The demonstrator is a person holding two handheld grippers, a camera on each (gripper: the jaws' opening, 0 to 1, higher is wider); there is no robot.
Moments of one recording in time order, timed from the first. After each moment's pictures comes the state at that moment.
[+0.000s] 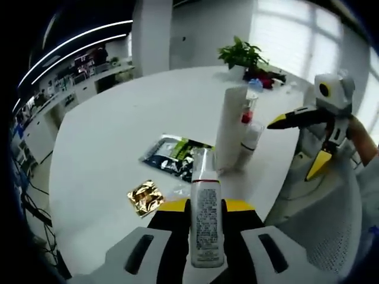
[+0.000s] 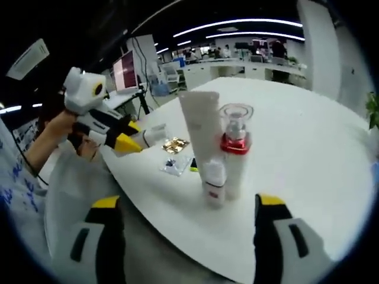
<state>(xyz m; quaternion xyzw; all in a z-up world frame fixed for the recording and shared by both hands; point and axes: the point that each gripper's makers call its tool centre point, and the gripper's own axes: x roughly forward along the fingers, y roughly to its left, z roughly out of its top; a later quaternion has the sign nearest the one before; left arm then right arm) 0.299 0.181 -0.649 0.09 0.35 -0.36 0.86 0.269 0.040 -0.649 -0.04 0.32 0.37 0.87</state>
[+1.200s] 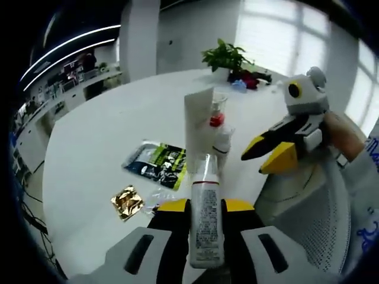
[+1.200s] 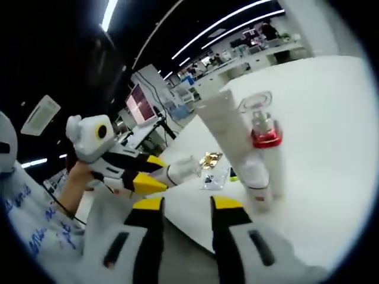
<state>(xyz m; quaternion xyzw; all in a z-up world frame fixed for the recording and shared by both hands) 0.269 0.153 -0.637 0.09 0.33 -0.40 0.85 0.259 0.085 -0.631 0.17 0.31 0.42 0.84</state>
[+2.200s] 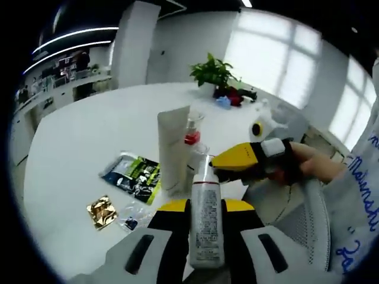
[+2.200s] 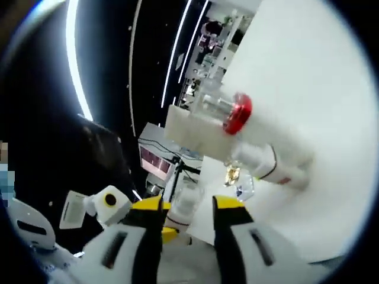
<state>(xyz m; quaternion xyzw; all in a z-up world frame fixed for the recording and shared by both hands) 0.262 0.124 -0.619 0.00 0.31 -0.46 0.84 0.281 0.092 -0.618 0.49 0.26 0.37 0.75</state>
